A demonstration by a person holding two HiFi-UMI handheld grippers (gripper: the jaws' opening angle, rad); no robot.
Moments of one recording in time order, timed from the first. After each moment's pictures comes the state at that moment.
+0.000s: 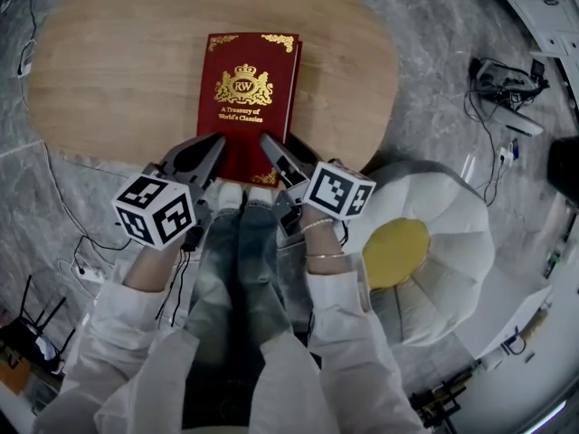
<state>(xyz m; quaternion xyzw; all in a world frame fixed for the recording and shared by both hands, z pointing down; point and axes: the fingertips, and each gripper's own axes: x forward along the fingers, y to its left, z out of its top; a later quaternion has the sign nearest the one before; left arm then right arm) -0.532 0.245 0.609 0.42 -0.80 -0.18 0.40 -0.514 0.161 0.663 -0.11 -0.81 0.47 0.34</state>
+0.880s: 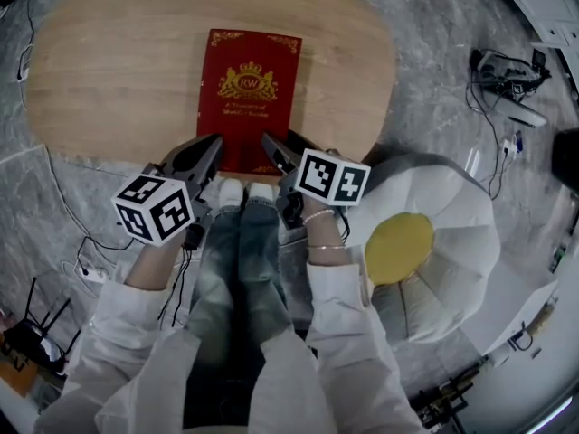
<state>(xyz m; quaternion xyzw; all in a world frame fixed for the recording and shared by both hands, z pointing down) -0.514 0.229 0.622 0.40 -0.79 -0.20 0.42 -0.490 0.135 0.698 -0.08 -0.81 0.39 0.43</state>
